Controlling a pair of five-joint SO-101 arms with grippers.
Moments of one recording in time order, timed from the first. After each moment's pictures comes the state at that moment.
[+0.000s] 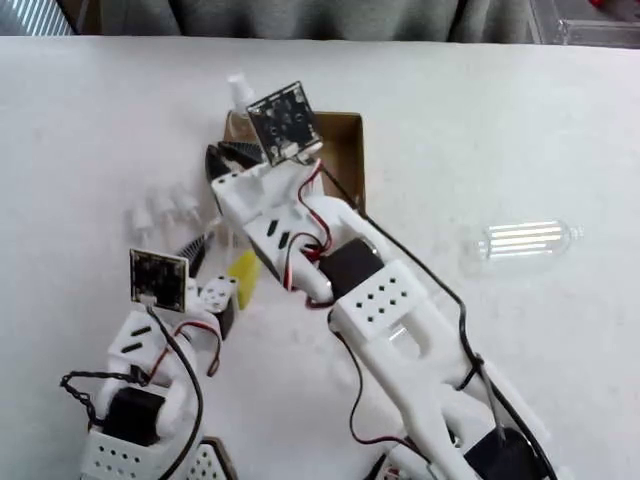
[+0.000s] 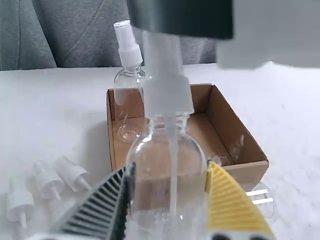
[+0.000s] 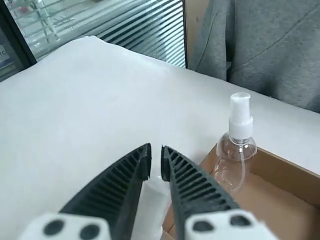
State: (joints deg) left arm 9.1 -103.9 90.5 41.6 6.4; right arm -41.0 -24.0 27.8 22.4 -3.2
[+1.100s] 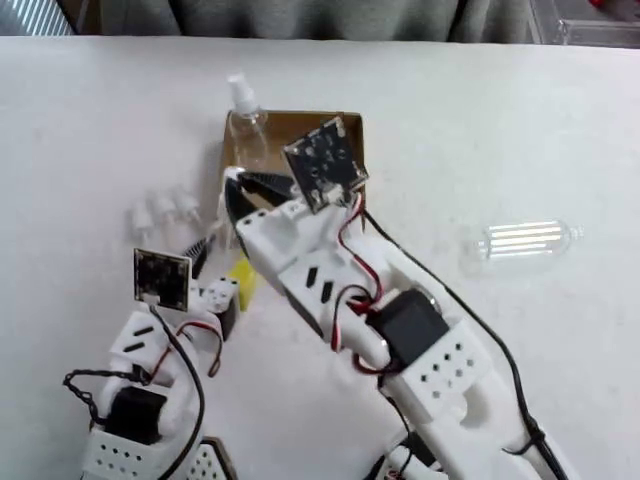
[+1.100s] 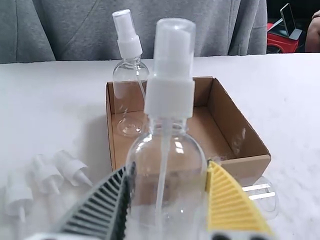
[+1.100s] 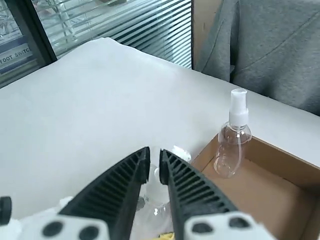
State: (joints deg) left arm 9.2 -103.9 91.9 41.6 6.4; right arm -43.1 -45.6 30.9 41.7 -3.1
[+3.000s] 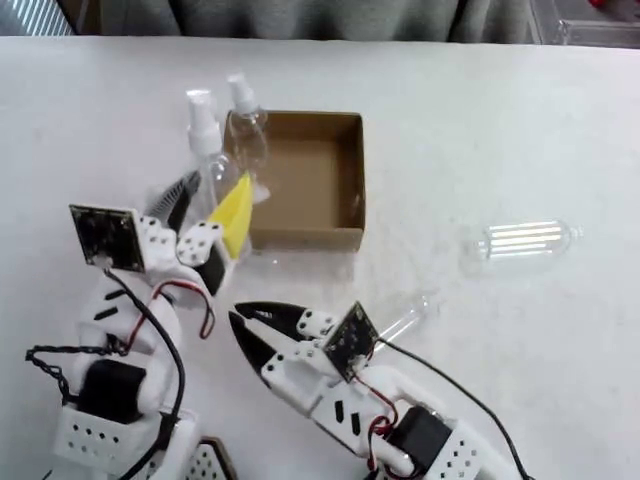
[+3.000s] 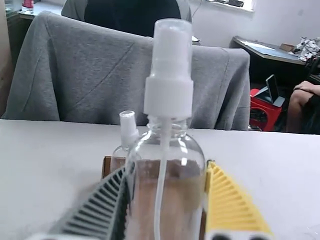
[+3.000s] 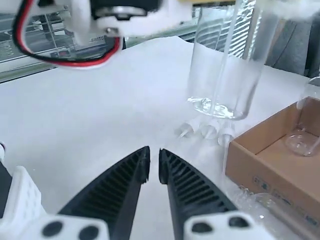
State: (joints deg) left arm 9.9 -78.8 65.1 33.1 12.7; right arm -57.0 -102.1 96.4 23.3 -2.7
